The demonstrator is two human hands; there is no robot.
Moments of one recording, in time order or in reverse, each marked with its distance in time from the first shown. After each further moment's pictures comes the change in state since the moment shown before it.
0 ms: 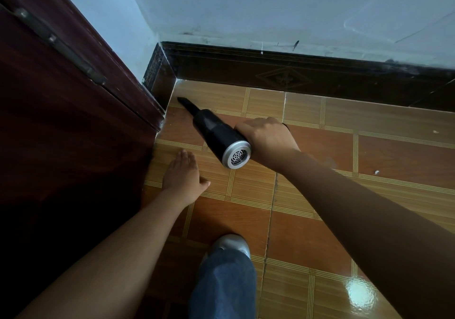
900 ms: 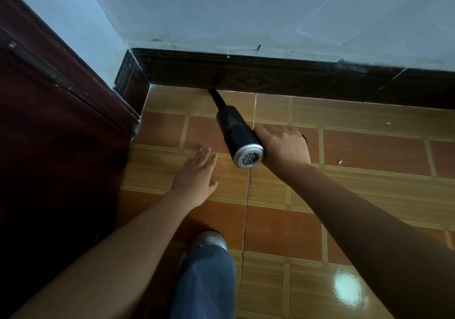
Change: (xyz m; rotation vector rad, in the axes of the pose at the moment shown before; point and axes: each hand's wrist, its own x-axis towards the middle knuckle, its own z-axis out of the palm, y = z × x) left_hand -0.011 0.058 -0.005 -0.011 0.103 0.342; right_hand -0.067 0.026 -0.030 -0.216 0.112 0.239
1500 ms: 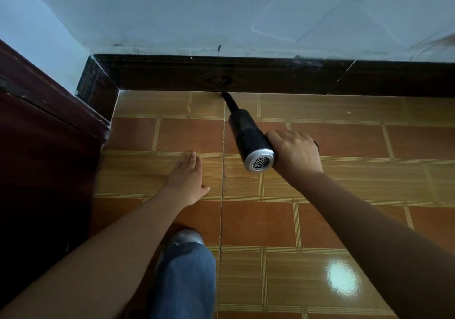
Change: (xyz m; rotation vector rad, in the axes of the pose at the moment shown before) left_hand 0.010 0.042 -0.002 0.154 -0.168 -0.021; right_hand -0.058 0.048 -0.035 -0.141 0.015 0.136
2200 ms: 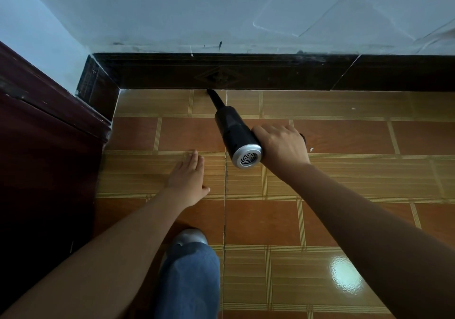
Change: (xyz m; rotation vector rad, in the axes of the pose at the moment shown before) left_hand -0.001 -0.004 0.004 0.006 0.028 0.018; right_hand 0.017 -0.020 0.008 0.083 0.022 -0.065
